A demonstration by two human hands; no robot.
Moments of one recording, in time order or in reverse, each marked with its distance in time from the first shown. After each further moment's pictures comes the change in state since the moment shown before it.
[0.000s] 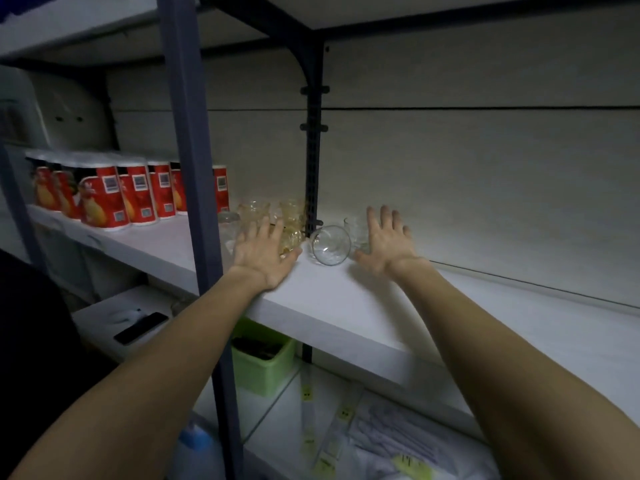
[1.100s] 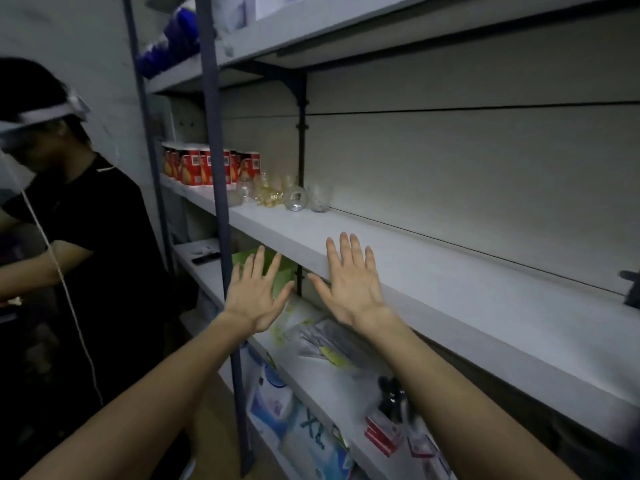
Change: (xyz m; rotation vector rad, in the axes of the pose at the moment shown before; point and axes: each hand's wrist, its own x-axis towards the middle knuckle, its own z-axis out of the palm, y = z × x) left_hand -0.355 0.277 -0.062 0.060 -0.006 -0.295; right_hand -0.338 0.195 -0.054 0.074 0.094 -0.481
